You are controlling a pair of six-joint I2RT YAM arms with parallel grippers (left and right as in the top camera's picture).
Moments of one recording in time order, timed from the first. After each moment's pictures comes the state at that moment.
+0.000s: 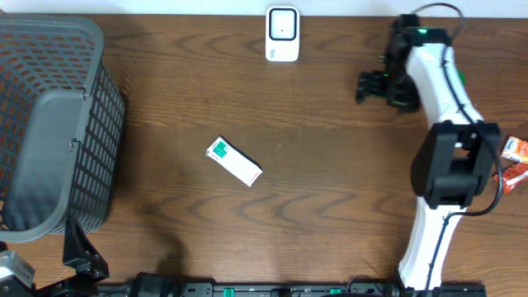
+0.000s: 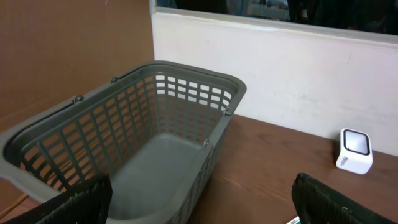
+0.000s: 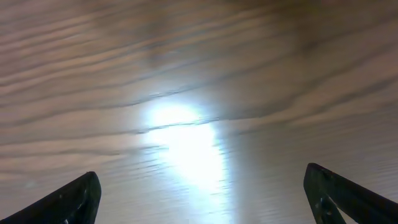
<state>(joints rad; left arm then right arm) -0.16 0.34 1.33 -1.15 -0.48 -0.15 0.06 2.24 1.98 -1.26 -0.01 0.28</state>
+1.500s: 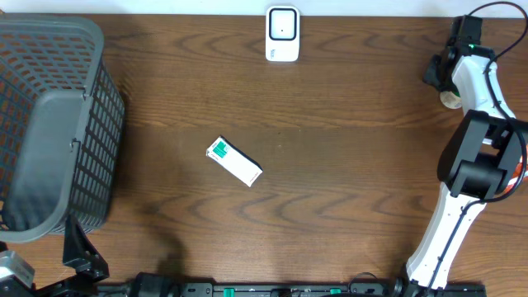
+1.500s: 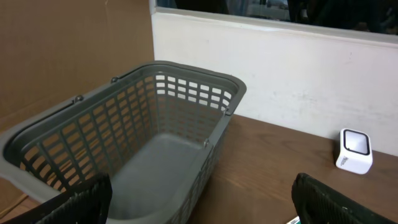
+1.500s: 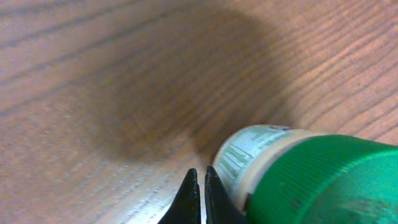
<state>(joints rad) -0.16 0.34 1.33 -1.15 -0.48 -0.15 -0.24 2.38 1.97 -0.74 0.23 0.22</state>
